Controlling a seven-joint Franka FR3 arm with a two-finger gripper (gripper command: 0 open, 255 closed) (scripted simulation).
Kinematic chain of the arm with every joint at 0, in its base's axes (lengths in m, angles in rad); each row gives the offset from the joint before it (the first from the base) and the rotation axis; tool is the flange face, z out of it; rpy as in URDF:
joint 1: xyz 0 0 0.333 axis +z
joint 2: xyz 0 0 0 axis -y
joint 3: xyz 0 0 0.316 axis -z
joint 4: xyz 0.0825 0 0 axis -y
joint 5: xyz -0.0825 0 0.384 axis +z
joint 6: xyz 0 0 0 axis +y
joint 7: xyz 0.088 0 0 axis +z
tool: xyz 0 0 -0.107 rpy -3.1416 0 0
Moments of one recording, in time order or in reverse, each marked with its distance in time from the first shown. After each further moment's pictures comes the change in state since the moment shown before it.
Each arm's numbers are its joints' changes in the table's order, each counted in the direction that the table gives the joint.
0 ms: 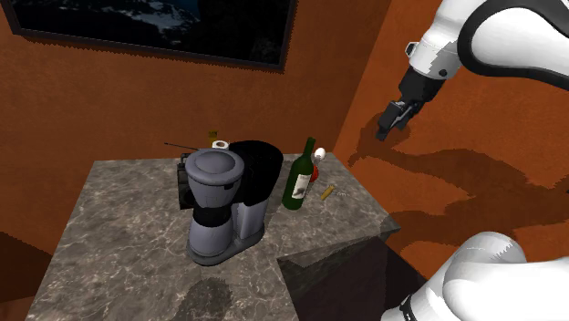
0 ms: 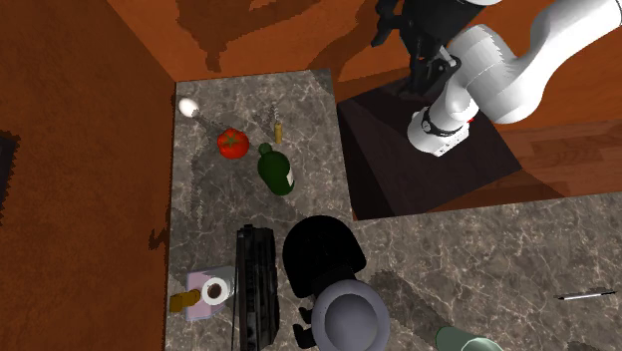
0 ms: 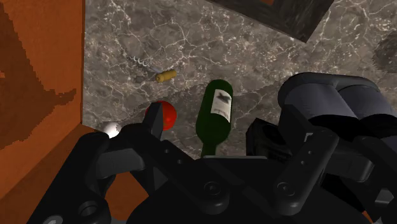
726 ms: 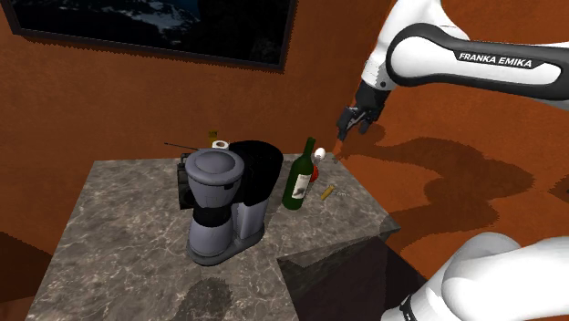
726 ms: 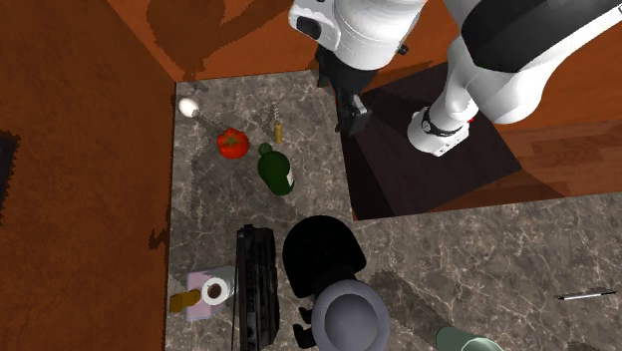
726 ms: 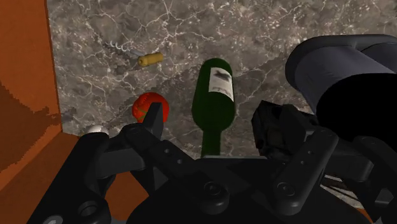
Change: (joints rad) arm -0.025 -0.279 0.025 0.029 0.040 -0.232 -0.069
